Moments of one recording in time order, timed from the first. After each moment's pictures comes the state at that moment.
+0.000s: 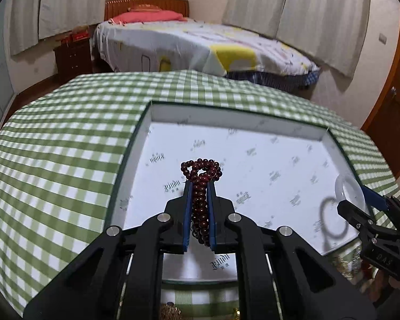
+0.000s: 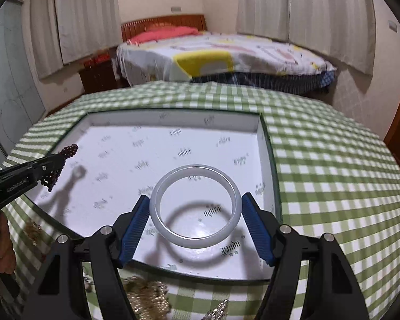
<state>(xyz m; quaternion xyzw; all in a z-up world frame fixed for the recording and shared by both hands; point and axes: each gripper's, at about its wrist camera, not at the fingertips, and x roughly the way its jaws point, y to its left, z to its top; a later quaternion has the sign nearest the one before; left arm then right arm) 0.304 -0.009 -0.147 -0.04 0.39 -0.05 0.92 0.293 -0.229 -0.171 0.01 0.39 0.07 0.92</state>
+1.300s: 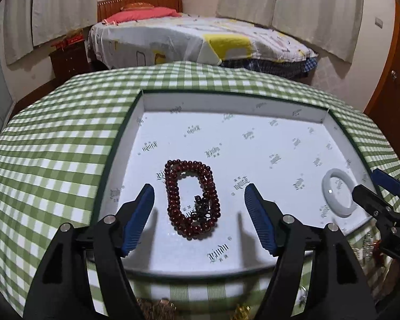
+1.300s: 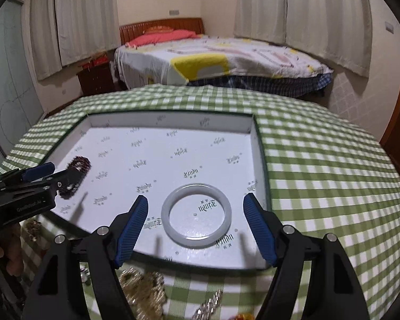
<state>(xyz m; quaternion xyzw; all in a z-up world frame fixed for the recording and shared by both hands) 0.298 -0.020 -0.156 -0.02 0.40 -0.06 0.92 0.270 -0.229 -0.157 0.01 0.36 0.06 0.93</state>
